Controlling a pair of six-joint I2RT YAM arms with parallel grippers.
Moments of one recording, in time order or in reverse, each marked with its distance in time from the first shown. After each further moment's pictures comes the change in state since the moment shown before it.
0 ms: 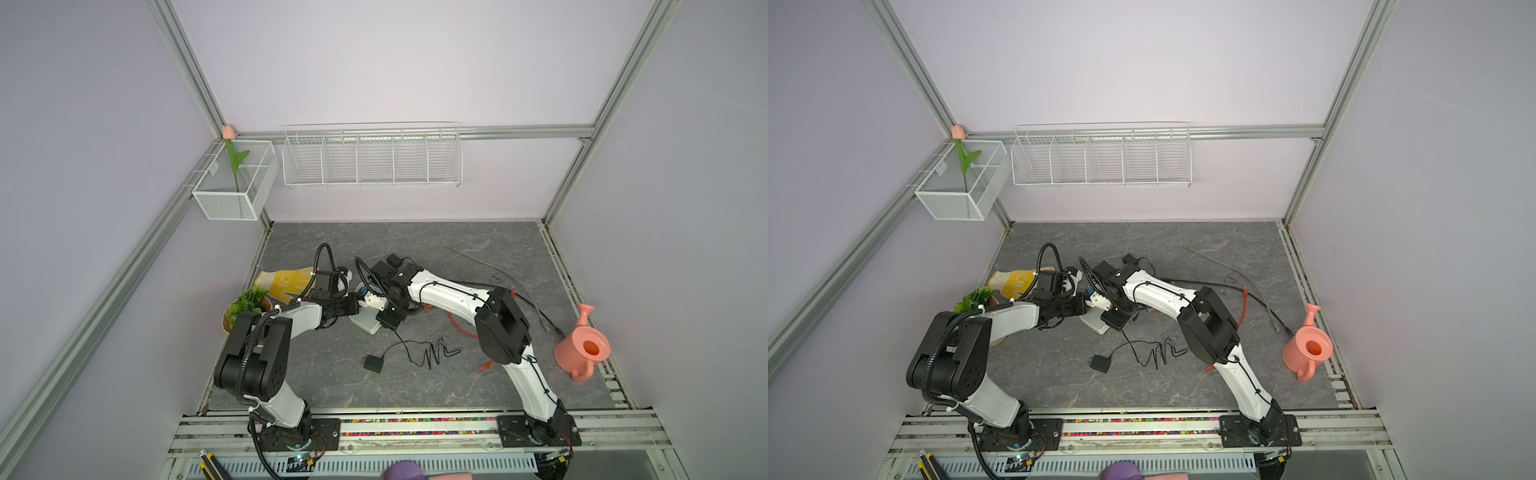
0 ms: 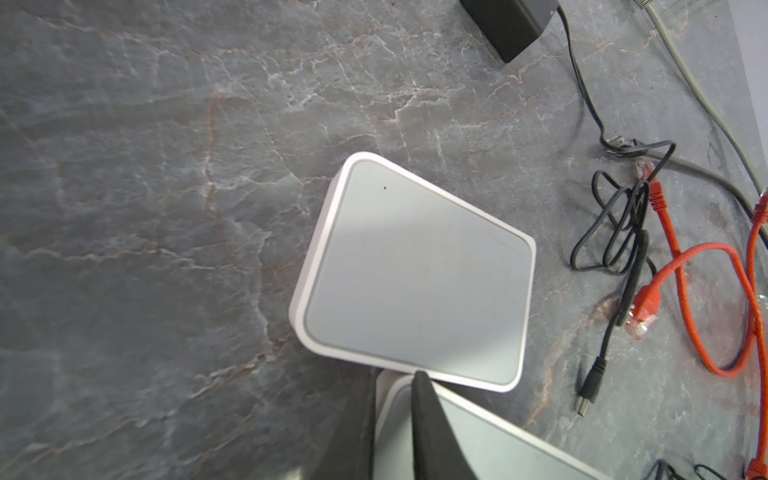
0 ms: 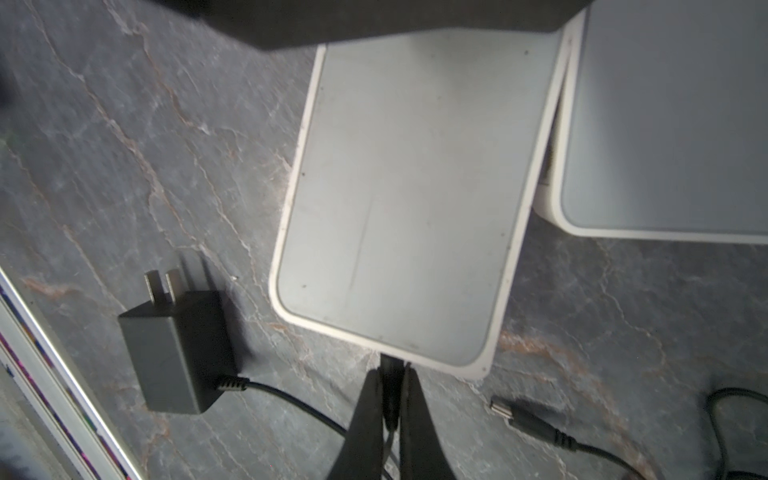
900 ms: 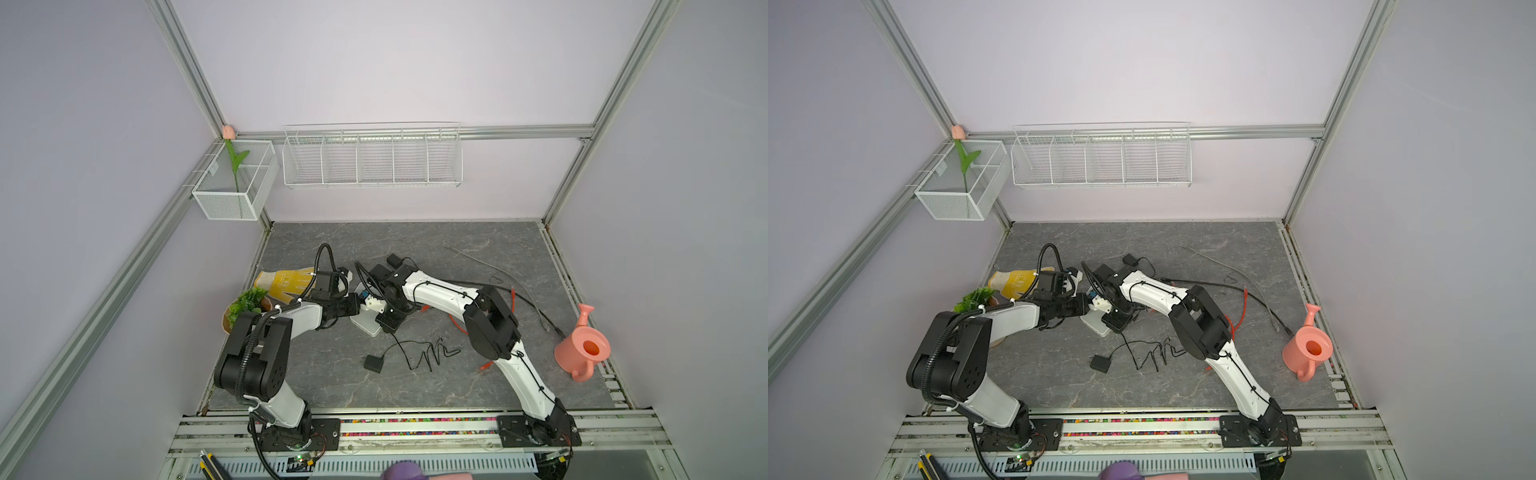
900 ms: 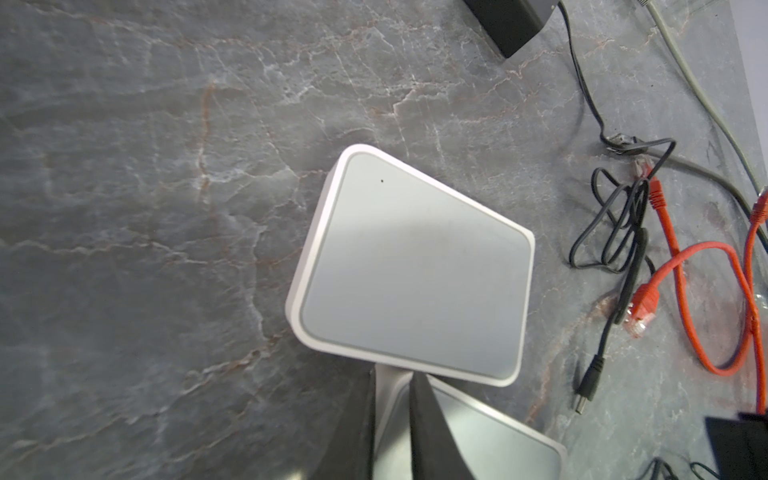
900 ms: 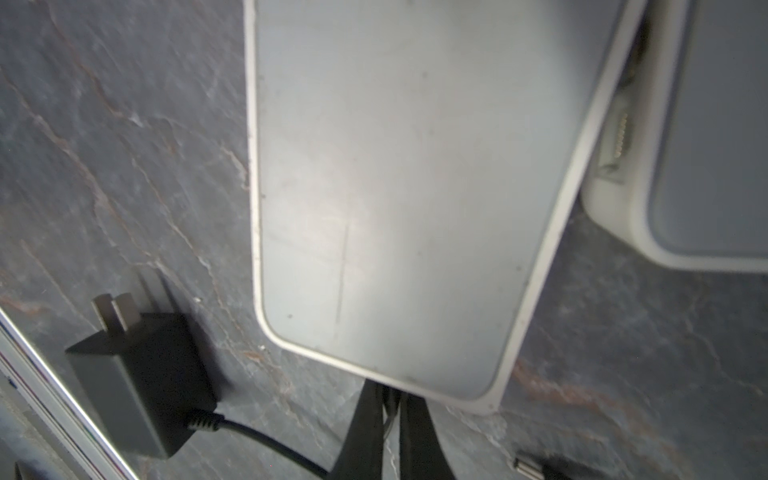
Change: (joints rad) left arm -0.004 0.000 -0.002 -0.002 0.001 -0.008; right arm -0.013 0.095 0.059 -0.050 -0.036 0.030
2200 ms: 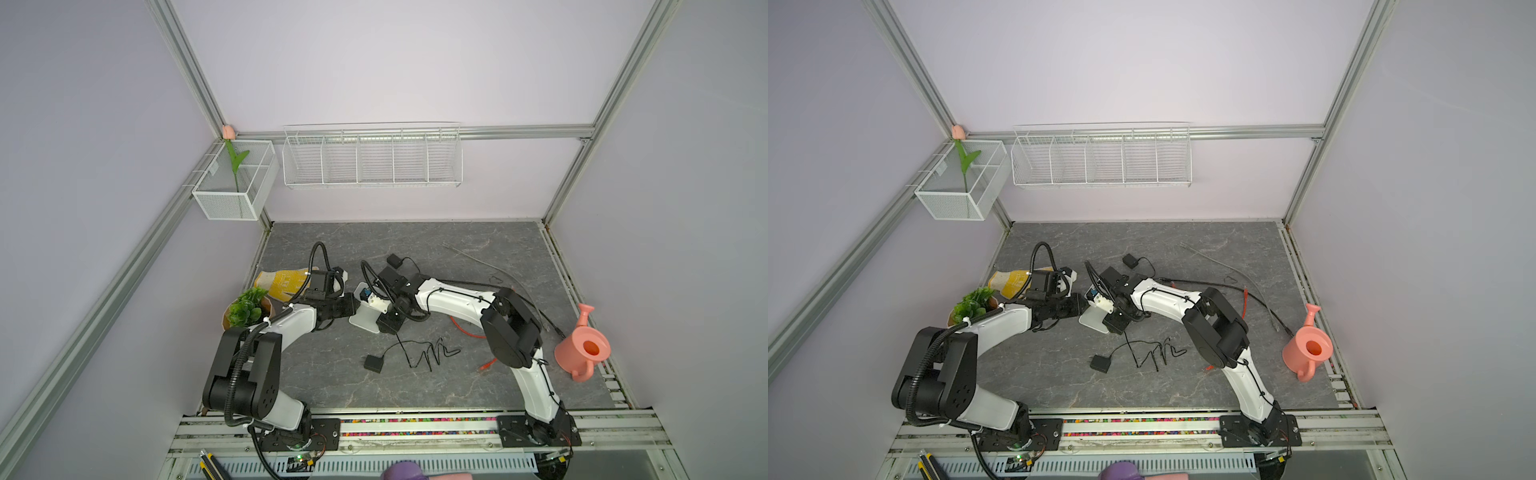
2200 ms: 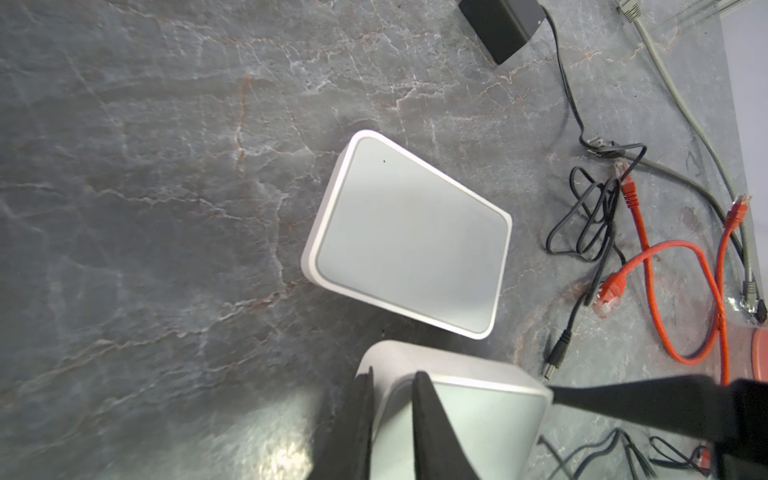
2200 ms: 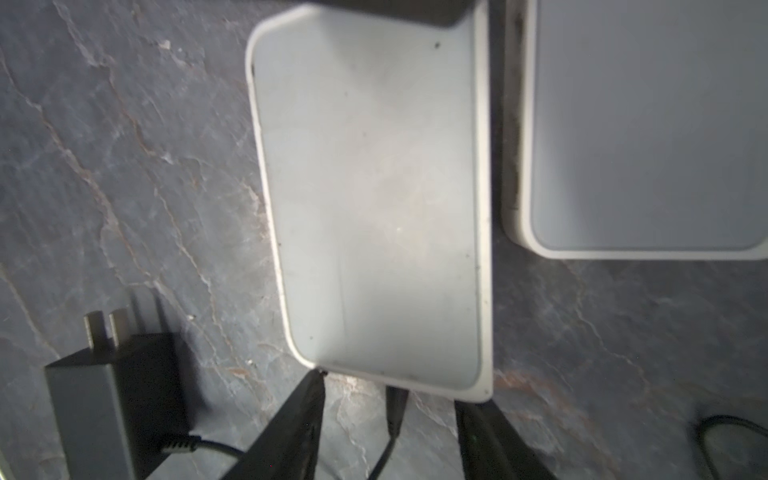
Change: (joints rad) left arm 0.024 -0.115 -0.002 -0.132 -0.013 -0.023; right arm 0.008 -0.206 -0.303 0.341 0.086 -0.014
